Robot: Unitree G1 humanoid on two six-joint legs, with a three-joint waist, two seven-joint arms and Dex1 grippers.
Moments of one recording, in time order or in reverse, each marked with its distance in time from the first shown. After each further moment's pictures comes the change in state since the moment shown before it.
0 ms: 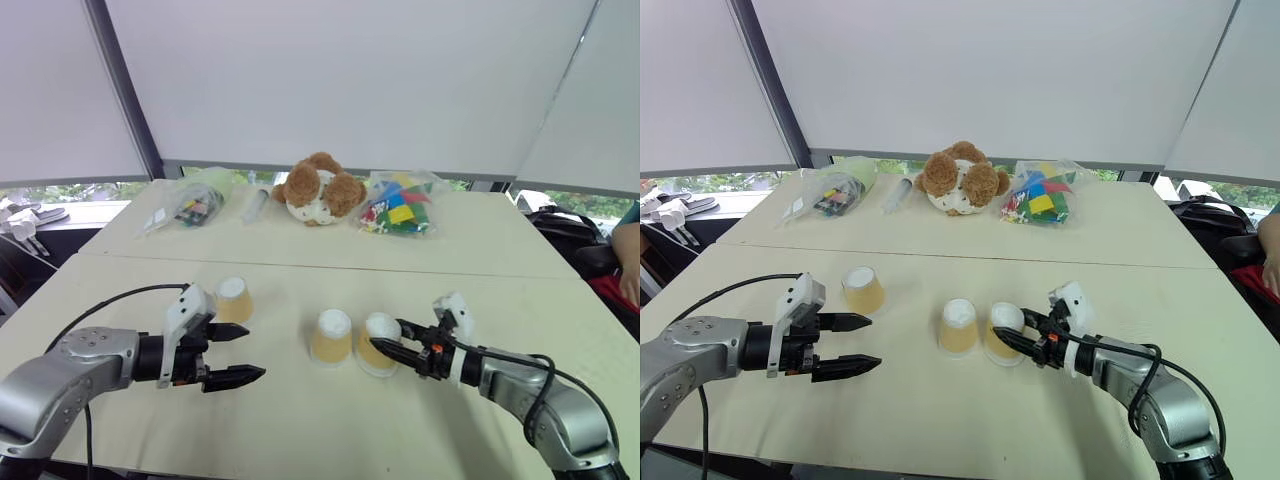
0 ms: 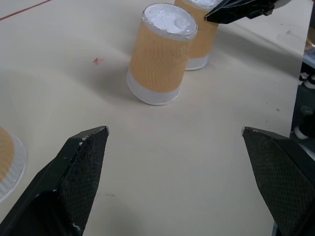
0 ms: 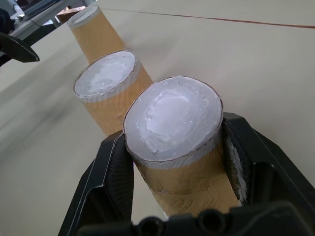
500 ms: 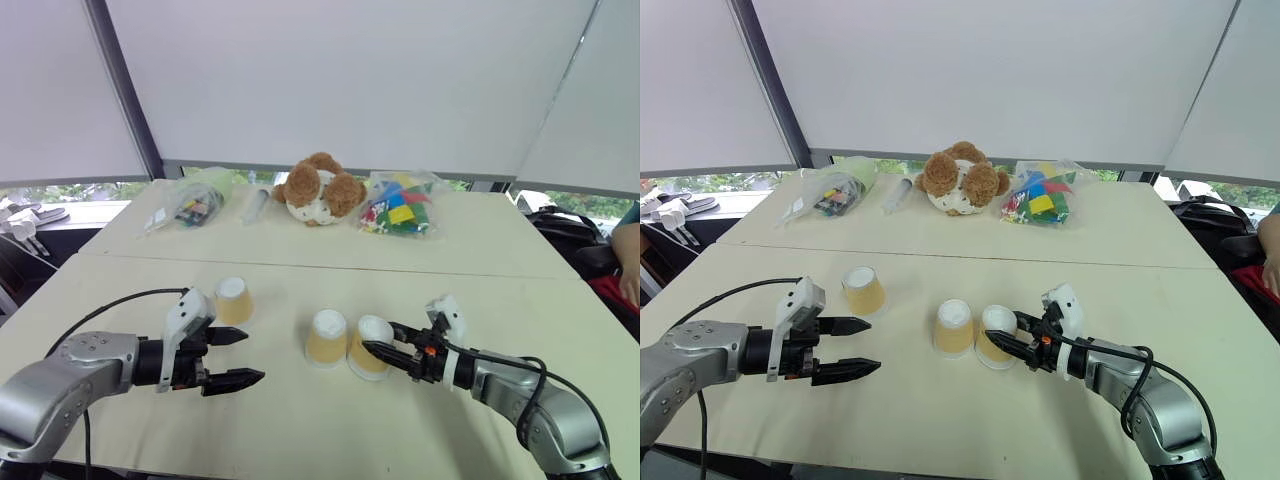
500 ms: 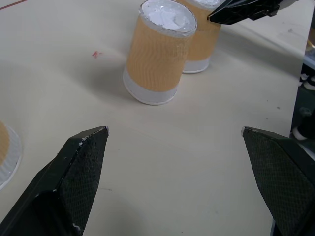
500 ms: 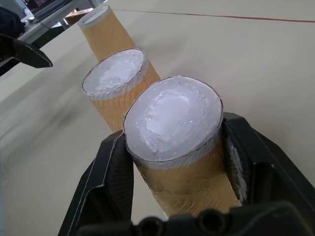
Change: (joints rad) left arm 0.016 -0.006 0.000 0.000 0.009 -0.002 0.004; right arm 0.006 0.027 0.023 -0.017 -0.004 0.002 -0.010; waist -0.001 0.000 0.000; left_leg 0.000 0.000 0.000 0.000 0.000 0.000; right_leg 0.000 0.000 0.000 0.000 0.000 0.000
